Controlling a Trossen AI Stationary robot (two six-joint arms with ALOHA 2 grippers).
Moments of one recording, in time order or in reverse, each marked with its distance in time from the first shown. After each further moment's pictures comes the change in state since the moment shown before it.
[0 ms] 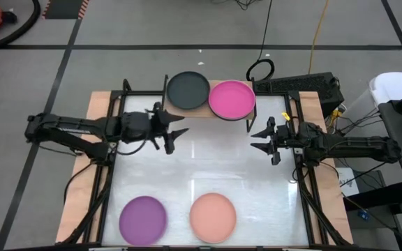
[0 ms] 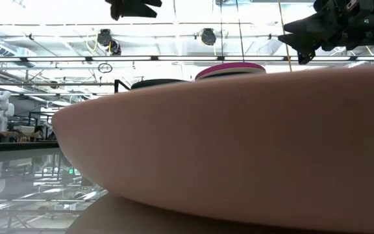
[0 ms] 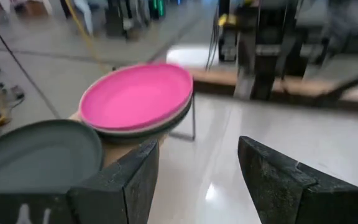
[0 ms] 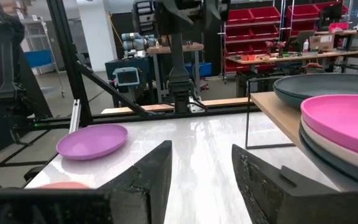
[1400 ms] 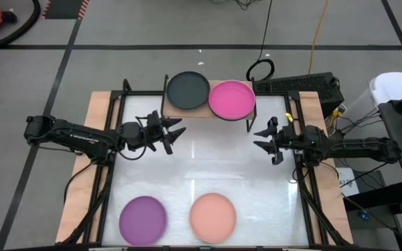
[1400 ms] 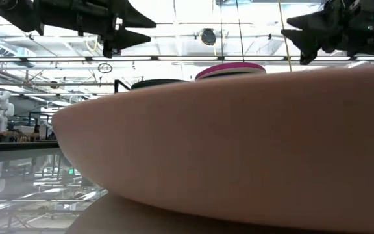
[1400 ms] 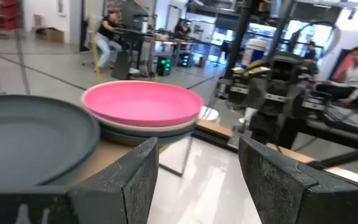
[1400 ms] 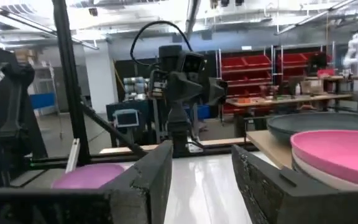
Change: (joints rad) left arm 0.024 -0.010 -0.456 0.762 -0.025 -0.150; right arm 0.000 0.000 -0.140 0.334 0.020 0.018
